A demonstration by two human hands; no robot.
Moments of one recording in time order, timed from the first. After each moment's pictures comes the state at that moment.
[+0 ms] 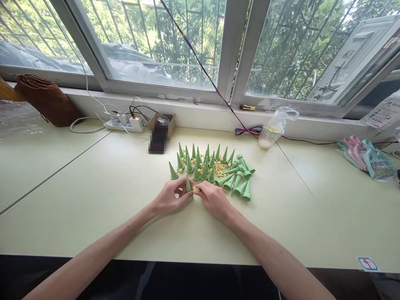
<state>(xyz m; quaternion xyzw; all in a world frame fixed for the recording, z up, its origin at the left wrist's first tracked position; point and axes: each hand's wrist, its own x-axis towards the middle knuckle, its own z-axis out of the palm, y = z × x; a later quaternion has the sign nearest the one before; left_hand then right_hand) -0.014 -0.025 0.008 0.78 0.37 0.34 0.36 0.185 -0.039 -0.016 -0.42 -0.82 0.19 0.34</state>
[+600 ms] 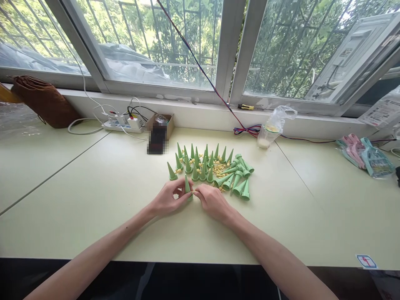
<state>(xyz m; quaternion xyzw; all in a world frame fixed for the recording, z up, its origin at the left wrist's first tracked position) -0.016 -0.025 0.005 0.79 0.36 0.34 0.37 0.184 -0.042 -0.015 -0.42 -0.83 0.21 0.31</state>
